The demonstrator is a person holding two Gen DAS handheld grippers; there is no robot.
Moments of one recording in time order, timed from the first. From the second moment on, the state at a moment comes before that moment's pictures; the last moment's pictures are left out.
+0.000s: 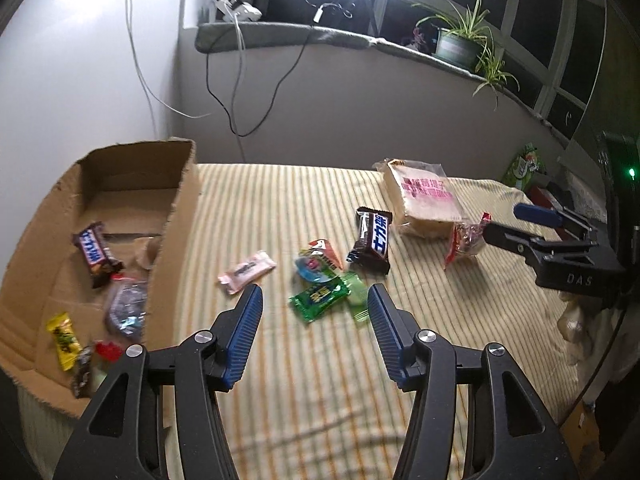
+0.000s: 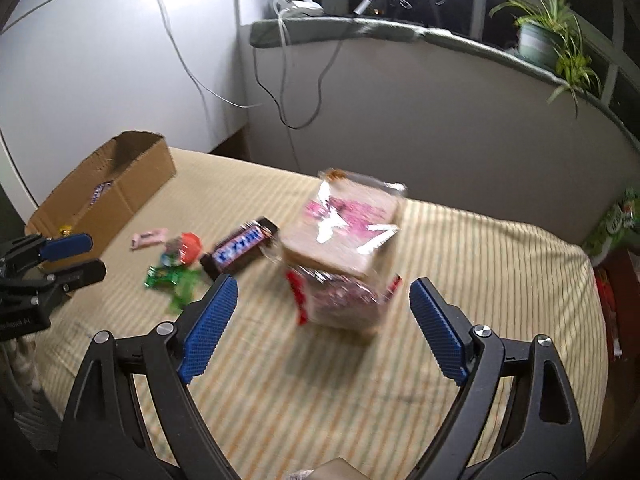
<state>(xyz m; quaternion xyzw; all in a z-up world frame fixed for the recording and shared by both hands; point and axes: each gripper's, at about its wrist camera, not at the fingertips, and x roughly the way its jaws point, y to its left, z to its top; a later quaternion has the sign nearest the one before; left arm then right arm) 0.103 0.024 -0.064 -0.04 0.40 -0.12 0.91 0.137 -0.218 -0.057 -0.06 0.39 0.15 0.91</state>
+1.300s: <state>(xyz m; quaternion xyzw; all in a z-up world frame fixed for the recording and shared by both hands) 0.174 -0.006 -0.114 0.00 0.45 -0.11 0.89 0.181 -0.222 -0.117 -0.05 0.45 0.14 0.88</state>
